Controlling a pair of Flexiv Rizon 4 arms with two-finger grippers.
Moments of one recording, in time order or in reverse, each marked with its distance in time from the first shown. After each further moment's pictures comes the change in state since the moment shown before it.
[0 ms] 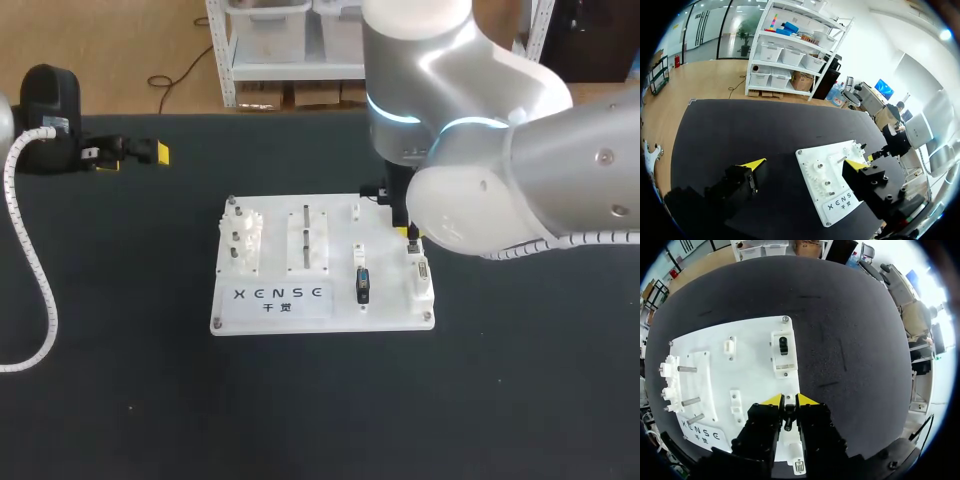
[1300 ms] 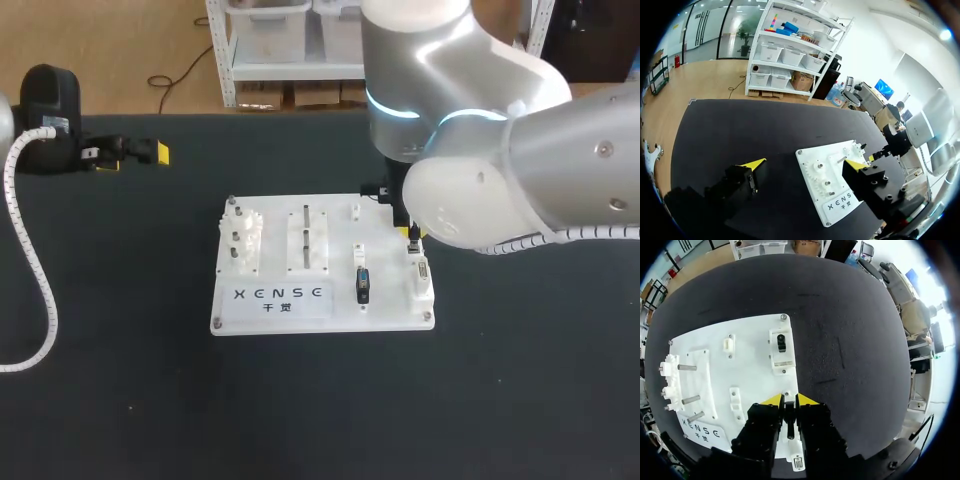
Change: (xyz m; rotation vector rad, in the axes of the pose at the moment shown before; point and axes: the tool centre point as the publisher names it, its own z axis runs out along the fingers) left arm 0.000 0.000 0.000 0.000 0.000 0.000; right arm 0.002 -0.003 -0.004 0.010 0.021 0.006
